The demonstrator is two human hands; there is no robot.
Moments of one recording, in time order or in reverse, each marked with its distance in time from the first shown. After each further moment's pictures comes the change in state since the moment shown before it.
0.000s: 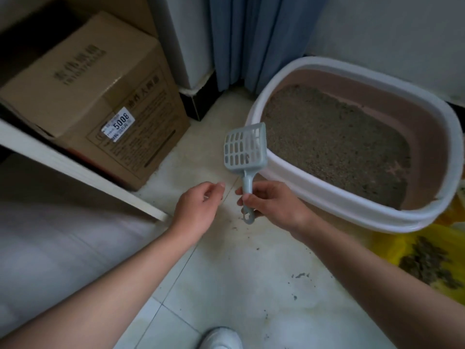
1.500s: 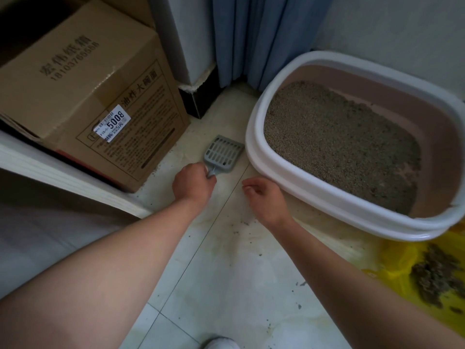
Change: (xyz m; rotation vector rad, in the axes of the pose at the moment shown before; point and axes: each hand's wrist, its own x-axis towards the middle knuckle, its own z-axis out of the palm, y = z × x) left_hand 0.091 -0.020 0.016 0.527 0.180 -0.007; right_hand 0.067 0.051 0.021 -0.208 0.391 -0.053
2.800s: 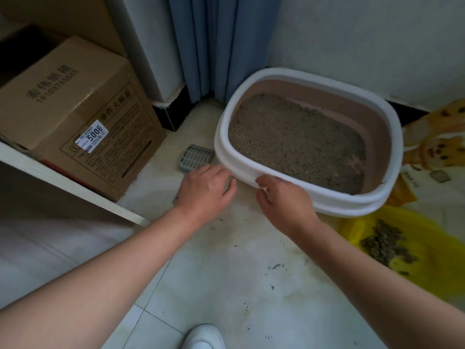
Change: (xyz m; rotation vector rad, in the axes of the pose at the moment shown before) left_hand -0.080 0.063 -0.030 0.145 0.188 0.814; right_hand -0.075 -0.024 -0.111 -0.761 0.124 -0.342
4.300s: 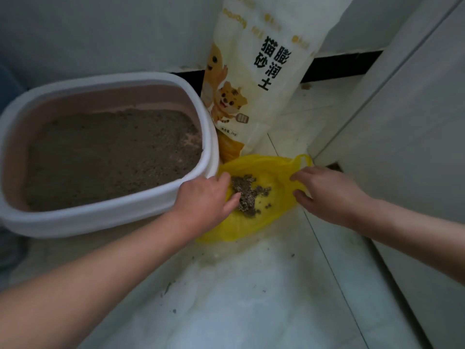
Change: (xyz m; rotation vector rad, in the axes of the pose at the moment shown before) left_hand 0.060 0.268 0.080 0.042 -0.211 0.724; right_hand -0.231 0.238 -0.116 -0.427 -0.039 0.496
